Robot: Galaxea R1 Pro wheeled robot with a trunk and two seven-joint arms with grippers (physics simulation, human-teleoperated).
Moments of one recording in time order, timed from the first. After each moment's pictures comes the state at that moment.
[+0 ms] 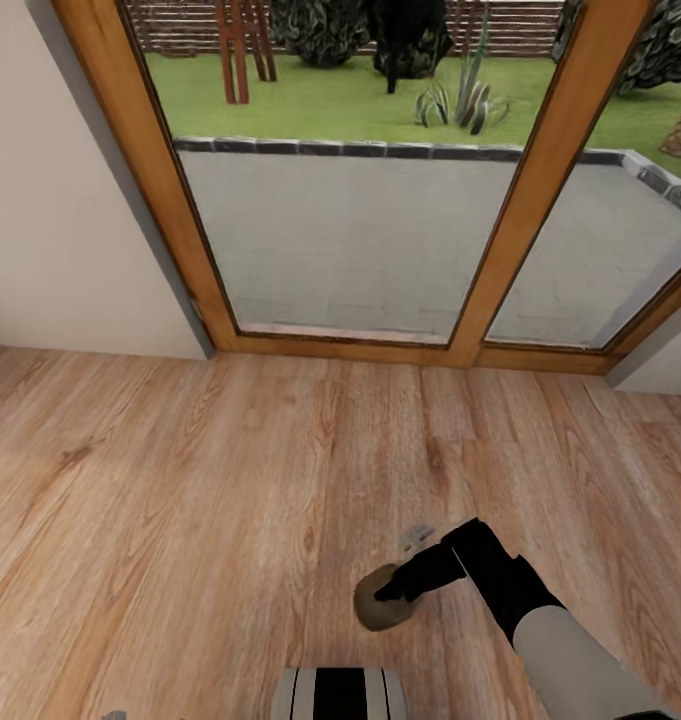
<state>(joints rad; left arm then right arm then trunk) -0.24 0.31 -0.02 -0.21 0.69 0.07 -1.03 -0.68 -0.01 0.15 -0.67 0.36 0.70 0.88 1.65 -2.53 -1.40</state>
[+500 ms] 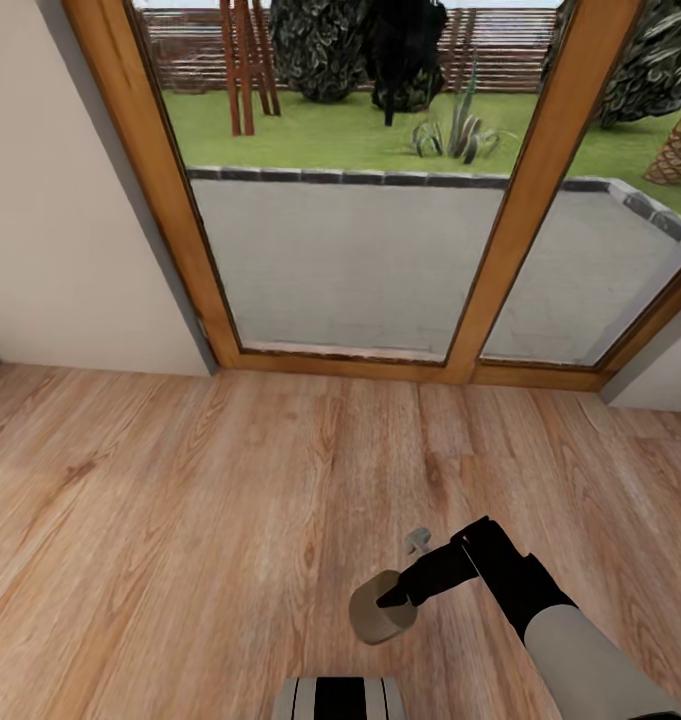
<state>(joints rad) -0.23 0.34 0.01 -0.16 0.70 0.07 -1.17 -0.68 -0.05 0.16 -0.69 0.38 0.70 1.06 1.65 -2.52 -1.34</state>
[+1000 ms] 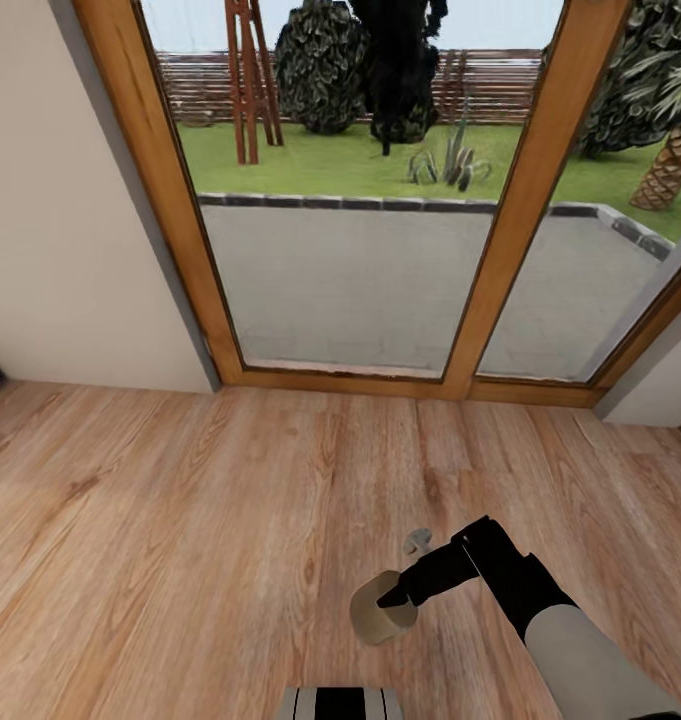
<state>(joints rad) -0.23 0.35 0.02 -0.15 0.70 0.07 -1.18 -0.68 -0.05 0.16 -0.69 0.38 0.71 1.06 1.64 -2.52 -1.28</state>
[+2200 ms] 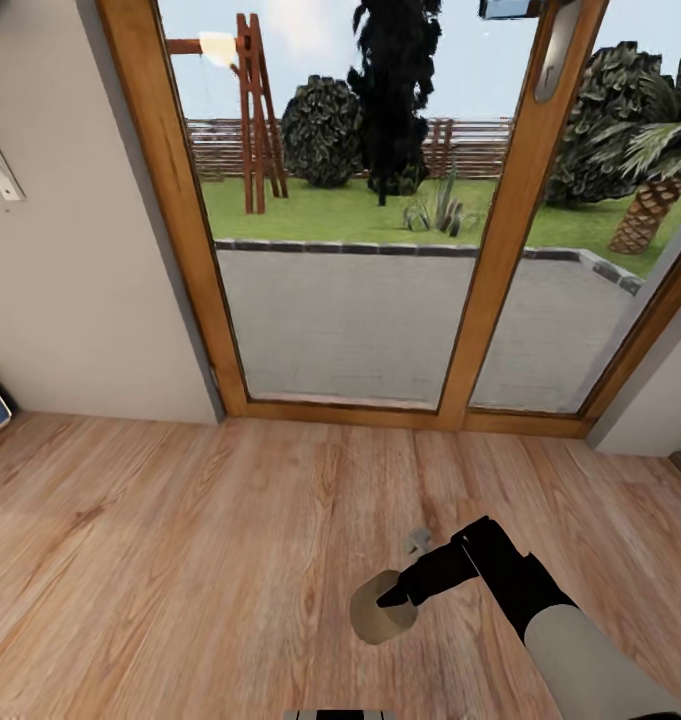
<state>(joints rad) -0.23 0.34 0.02 -0.15 0.70 0.06 -1.17 -0.68 -0.05 0.16 -0.69 0.38 0.71 1.06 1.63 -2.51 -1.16</state>
